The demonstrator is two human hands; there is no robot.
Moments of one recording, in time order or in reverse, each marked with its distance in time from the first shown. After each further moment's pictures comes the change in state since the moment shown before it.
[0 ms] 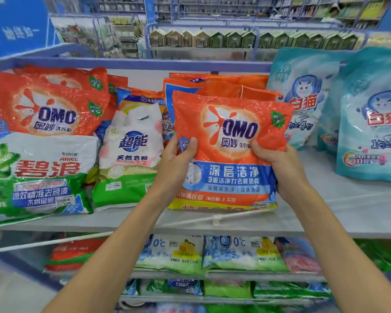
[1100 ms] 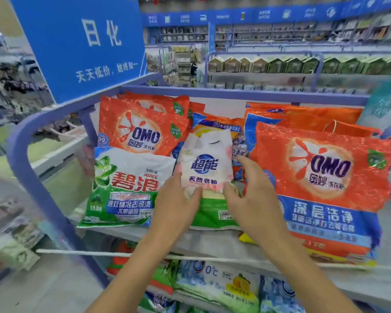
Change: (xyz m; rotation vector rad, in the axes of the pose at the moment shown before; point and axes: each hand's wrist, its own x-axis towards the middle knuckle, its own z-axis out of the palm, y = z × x) left_hand -0.034 0.016 -0.139 0.981 0.327 0.026; right_hand -0.046 0.038 0.183 -0.782 -0.172 -0.528
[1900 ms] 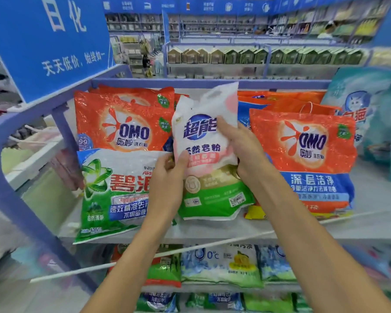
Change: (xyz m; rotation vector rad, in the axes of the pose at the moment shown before) left_hand 0.019 -0.004 -0.044 -0.801 -0.189 -0.092; right_hand 0.065 -0.051 0.020 0.951 0.087 0.451
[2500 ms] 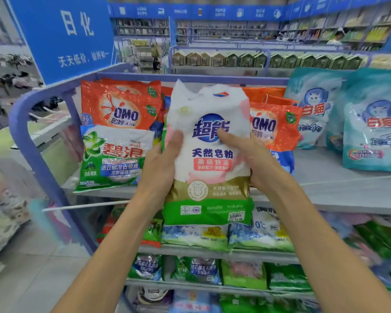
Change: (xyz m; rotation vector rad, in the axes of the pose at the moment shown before) left_hand -0.118 0.043 0.048 -0.200 -0.064 0.046; right_hand -0.119 -0.037 -0.100 -0.141 -0.226 -0.005
